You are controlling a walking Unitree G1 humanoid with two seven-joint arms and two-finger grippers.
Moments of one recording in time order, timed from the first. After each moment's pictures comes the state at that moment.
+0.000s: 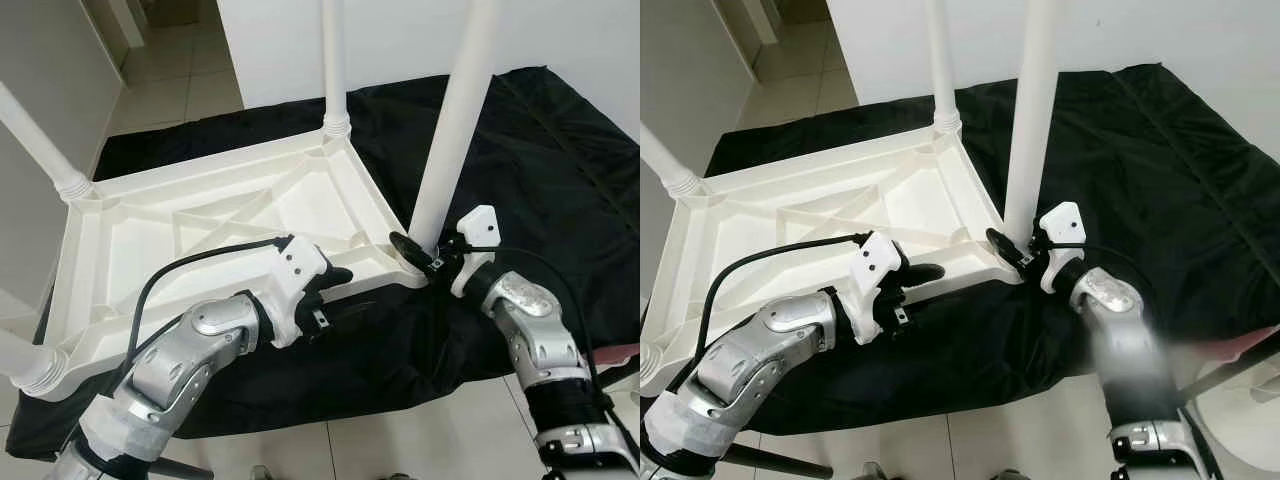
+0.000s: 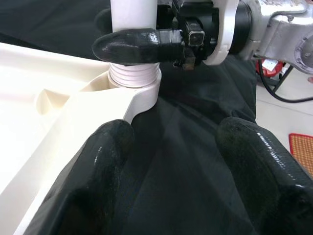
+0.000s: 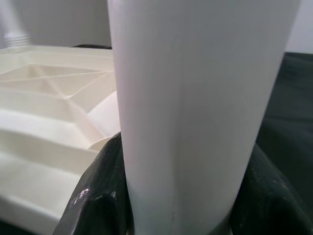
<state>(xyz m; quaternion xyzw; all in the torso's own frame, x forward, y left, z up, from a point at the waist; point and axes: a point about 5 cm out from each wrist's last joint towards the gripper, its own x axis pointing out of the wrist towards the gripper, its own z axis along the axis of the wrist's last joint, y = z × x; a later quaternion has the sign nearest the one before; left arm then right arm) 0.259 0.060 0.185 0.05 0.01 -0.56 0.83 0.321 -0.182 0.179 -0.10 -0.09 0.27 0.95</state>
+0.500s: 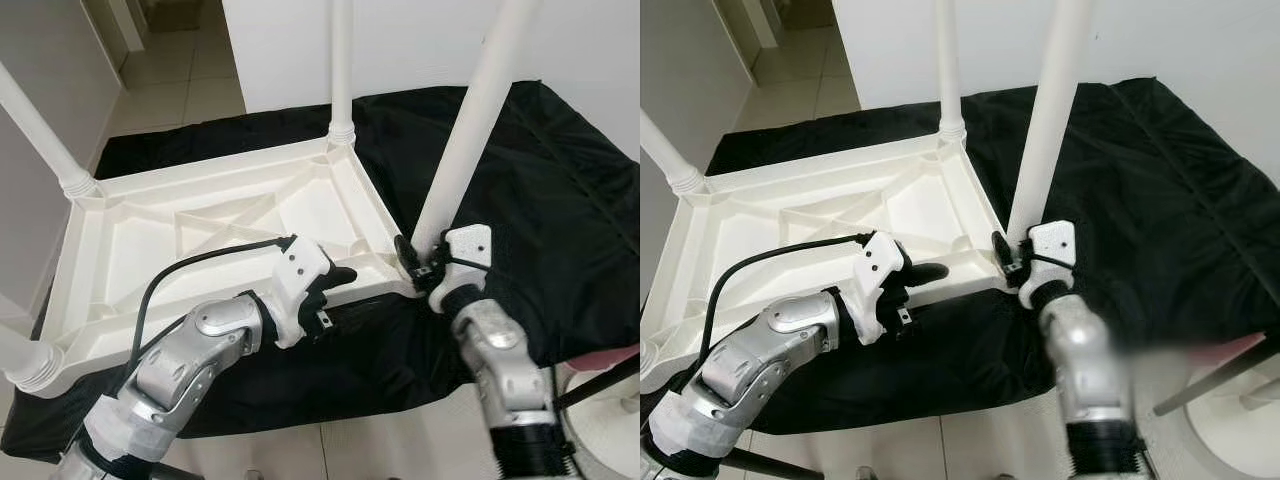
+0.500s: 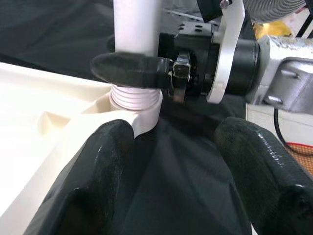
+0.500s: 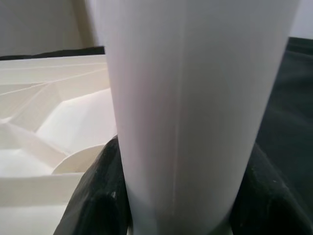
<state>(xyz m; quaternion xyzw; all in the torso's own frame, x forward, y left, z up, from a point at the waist) 0.258 0.056 0.186 0.04 0.00 -0.56 0.83 0.295 -0.149 0.166 -0.02 -0.08 0.07 0.99</state>
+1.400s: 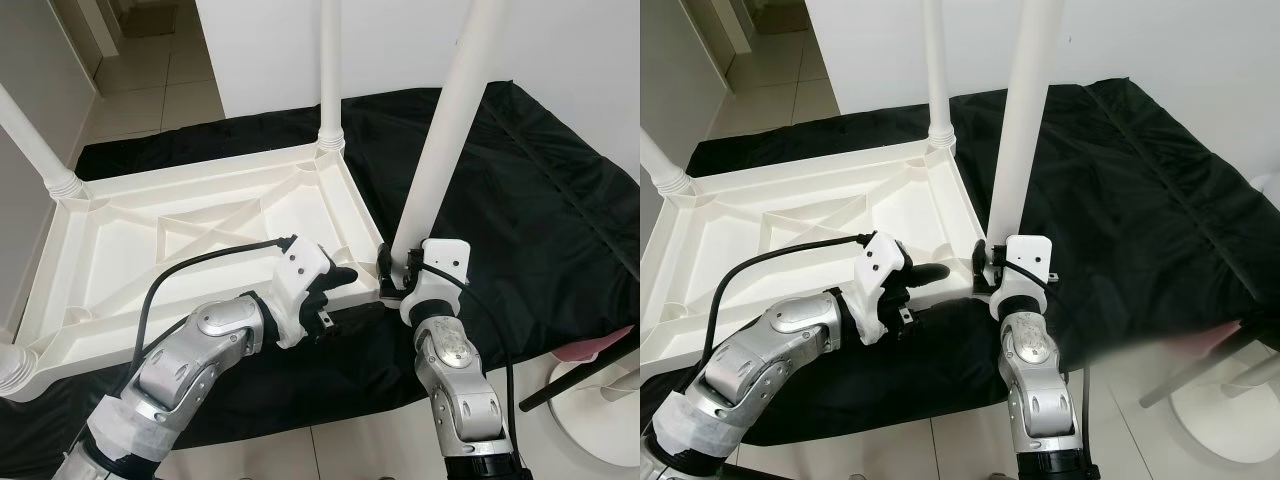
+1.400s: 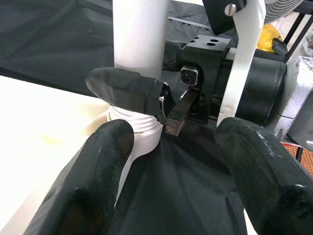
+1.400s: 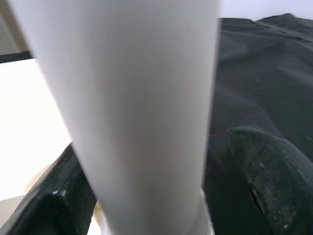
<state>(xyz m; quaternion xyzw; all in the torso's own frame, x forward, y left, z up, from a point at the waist) 0.260 0.057 0.185 0.03 0.01 -0.56 0.83 0.281 -0.118 0.167 0.02 -0.06 0.00 1.00</state>
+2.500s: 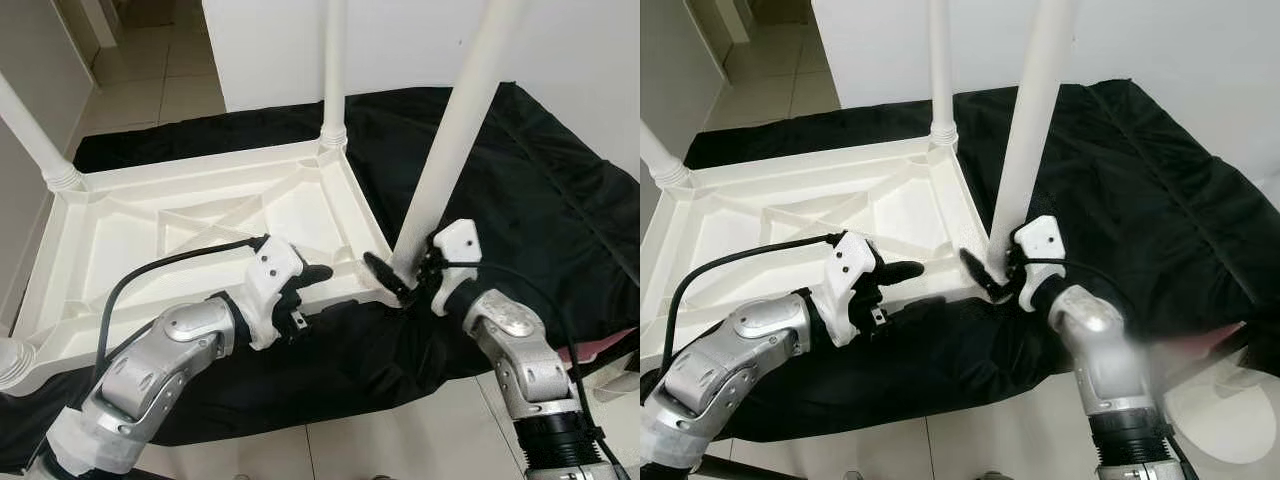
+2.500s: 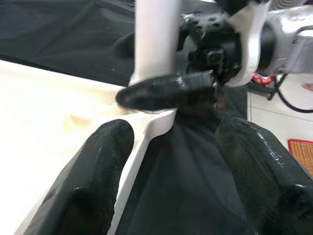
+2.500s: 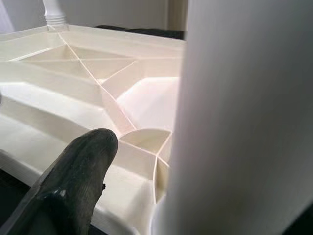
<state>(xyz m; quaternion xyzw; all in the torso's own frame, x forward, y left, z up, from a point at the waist) 0.250 0.081 0.191 0.07 0.00 -0.55 0.83 0.298 -0.151 0.172 -0.10 -0.05 0.33 0.94</state>
